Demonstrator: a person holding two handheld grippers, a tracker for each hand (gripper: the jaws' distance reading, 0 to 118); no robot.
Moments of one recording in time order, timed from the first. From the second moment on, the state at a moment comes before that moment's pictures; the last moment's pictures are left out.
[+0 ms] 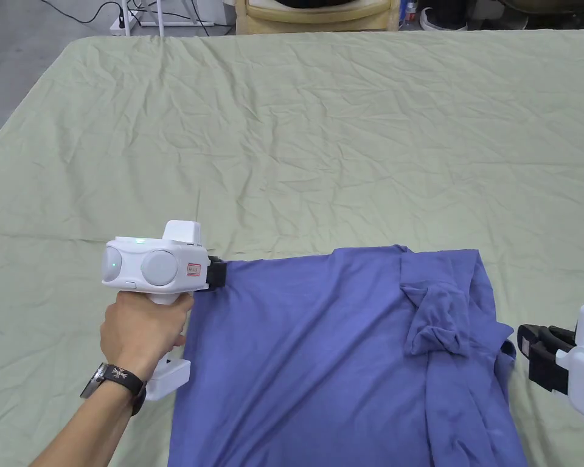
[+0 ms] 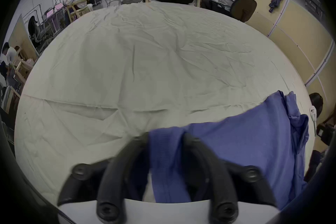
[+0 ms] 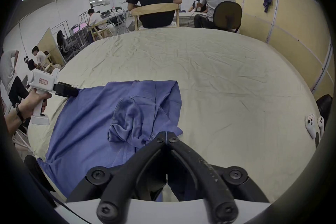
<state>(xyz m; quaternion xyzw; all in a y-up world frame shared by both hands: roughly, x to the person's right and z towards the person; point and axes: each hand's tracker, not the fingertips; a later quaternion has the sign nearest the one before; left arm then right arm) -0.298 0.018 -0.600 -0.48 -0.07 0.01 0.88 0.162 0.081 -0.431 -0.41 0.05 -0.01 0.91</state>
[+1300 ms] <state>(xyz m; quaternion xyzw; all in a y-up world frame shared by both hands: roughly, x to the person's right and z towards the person) -0.301 0.016 -0.600 -0.47 -0.05 0.03 0.88 0.155 0.042 -0.629 -0.51 0.07 0.04 0.86</state>
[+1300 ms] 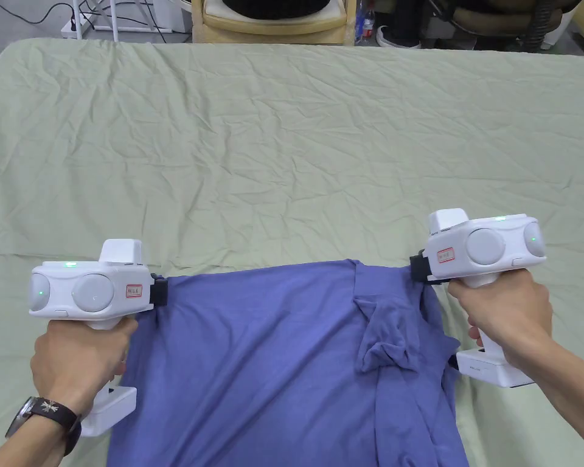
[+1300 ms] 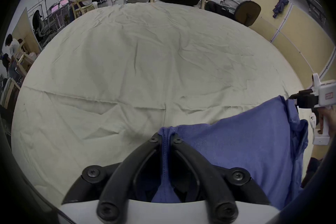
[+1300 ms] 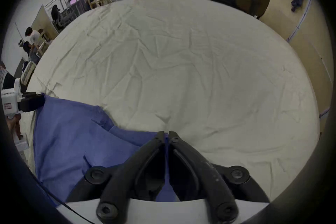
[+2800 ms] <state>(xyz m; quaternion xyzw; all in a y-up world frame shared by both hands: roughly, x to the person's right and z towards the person) -0.338 0.104 -0.283 -0.42 -0.06 0.03 0.90 0.156 0.126 -0.260 -0.40 0.15 0.03 0.90</state>
